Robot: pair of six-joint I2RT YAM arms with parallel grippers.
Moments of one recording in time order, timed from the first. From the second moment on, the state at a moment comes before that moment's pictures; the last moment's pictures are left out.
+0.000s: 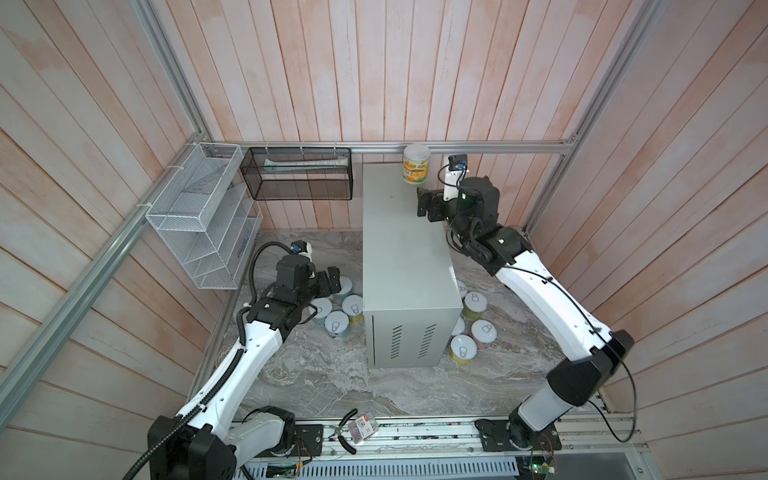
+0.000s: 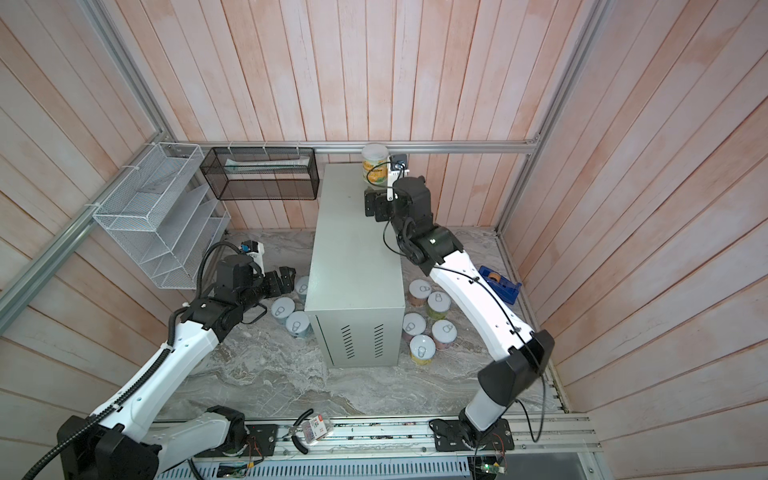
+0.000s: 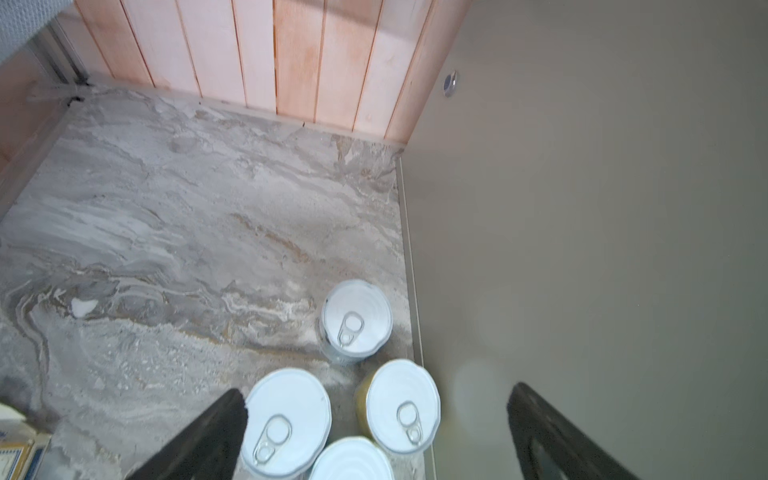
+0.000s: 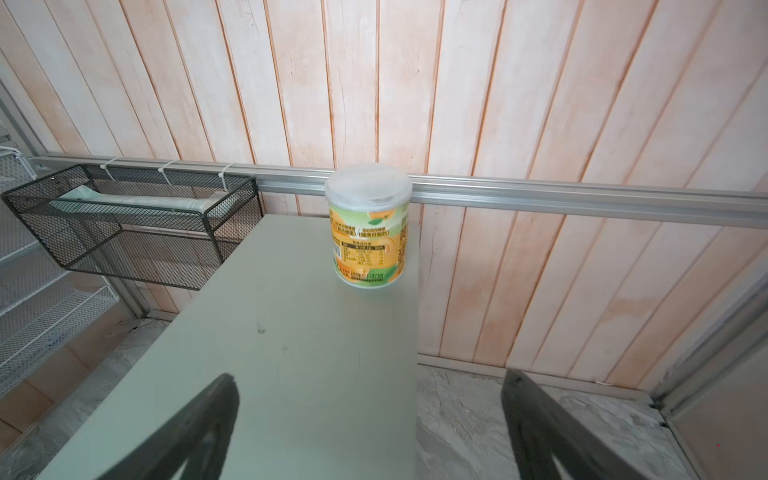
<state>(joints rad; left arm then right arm) -0.31 1.12 0.96 -0.41 -0.06 -0.36 0.63 1.56 1.76 -0.33 0.38 0.11</state>
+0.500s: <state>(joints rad) -0.35 1.03 0.82 -0.42 -0.06 -0.41 0.64 0.84 1.19 -0.86 0.65 0.60</state>
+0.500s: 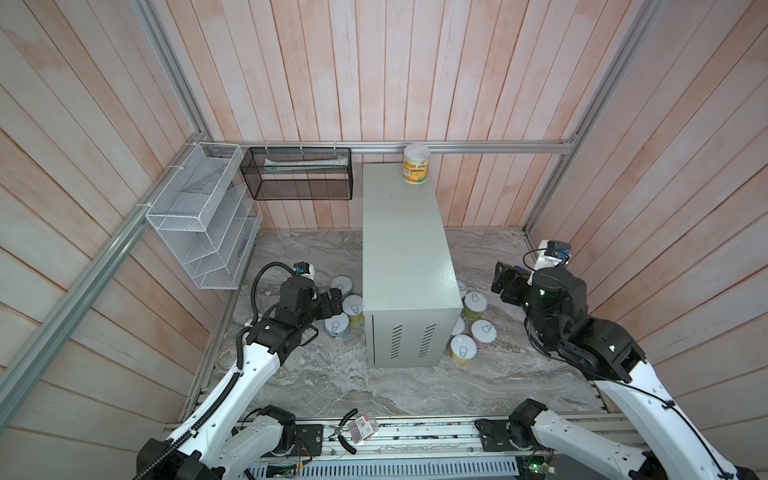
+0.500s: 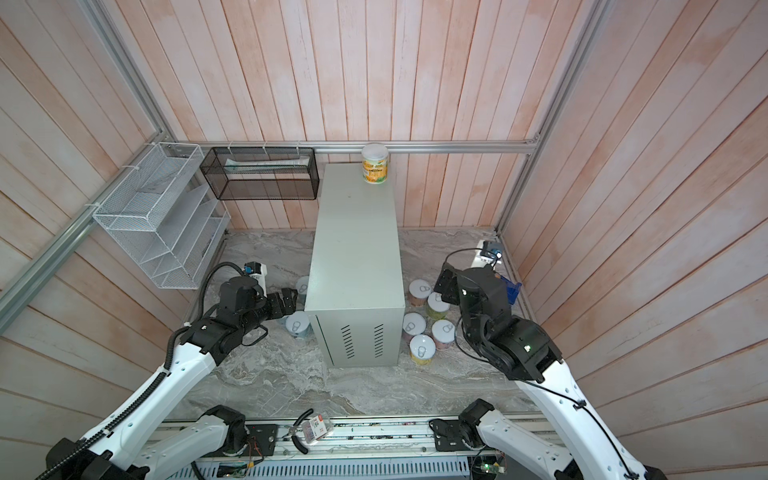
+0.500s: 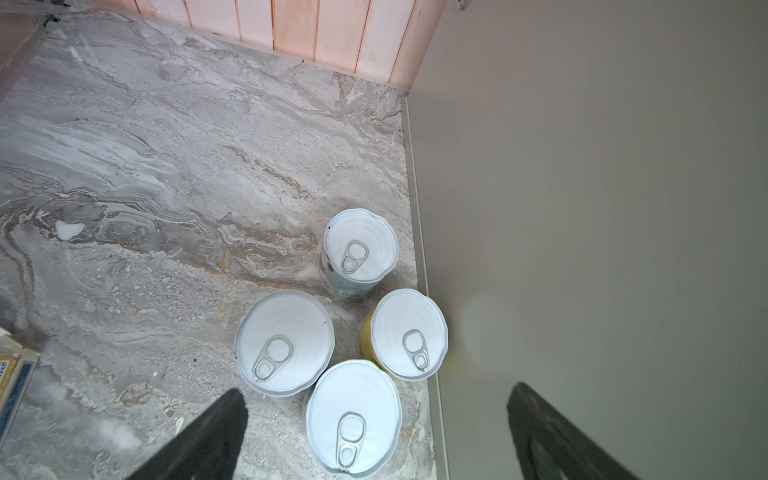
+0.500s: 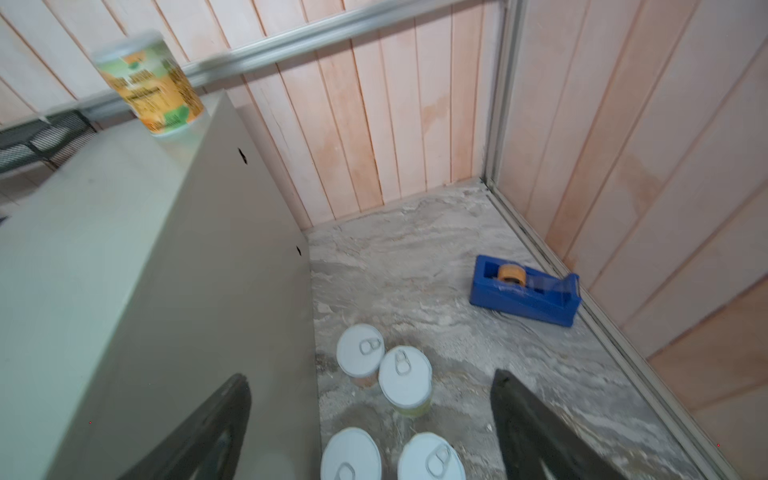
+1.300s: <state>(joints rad) -0.38 1.15 0.80 -0.28 0.08 -0.44 0.63 0.91 0.60 -0.69 0.25 0.86</state>
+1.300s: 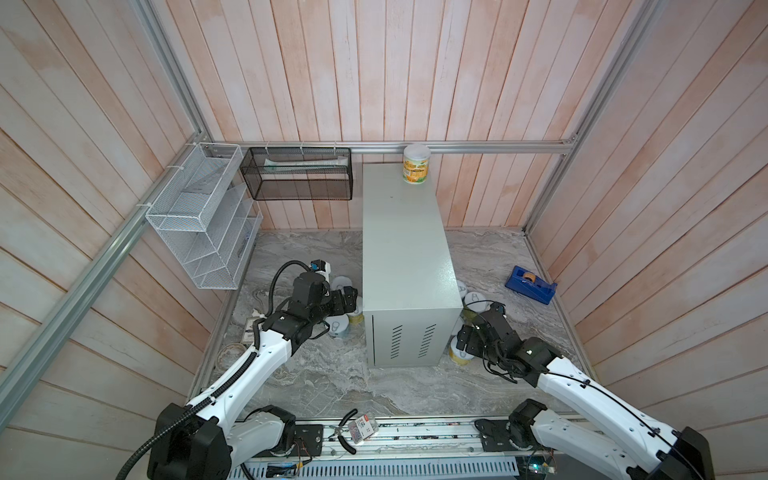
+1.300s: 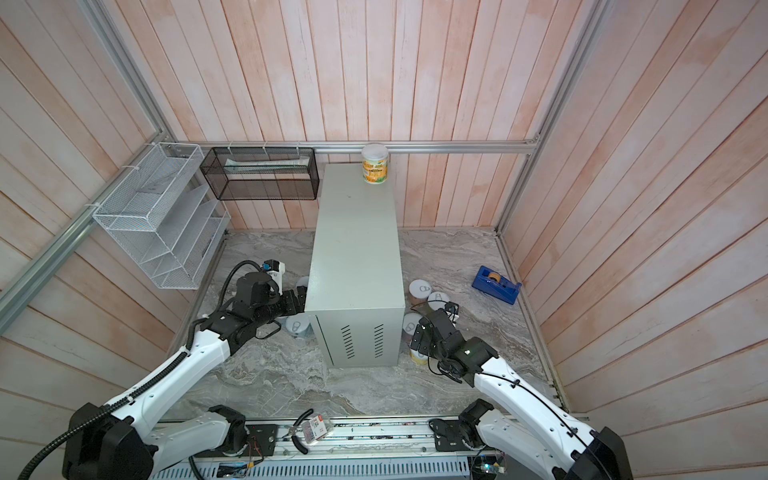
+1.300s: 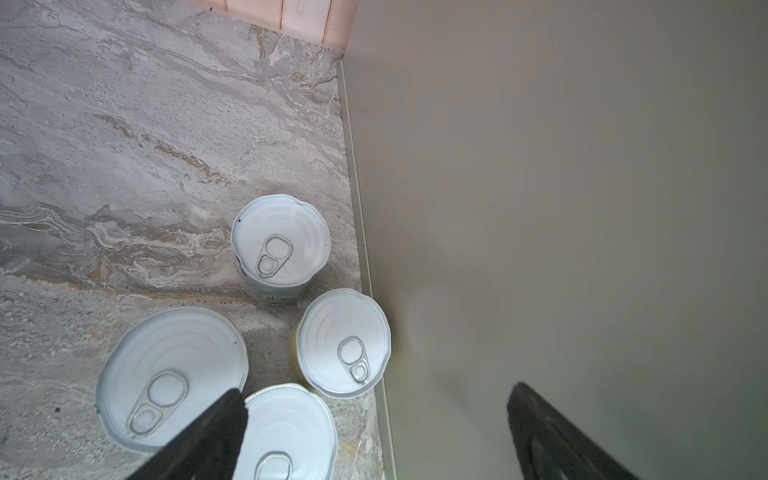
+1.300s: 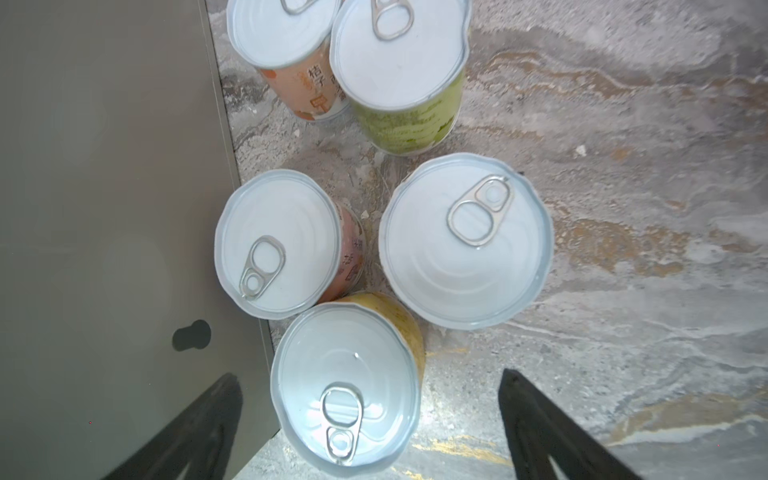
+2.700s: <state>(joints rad) -0.38 1.15 0.73 -0.25 0.08 -0.46 0.63 1.18 0.48 -0.39 0.21 0.86</state>
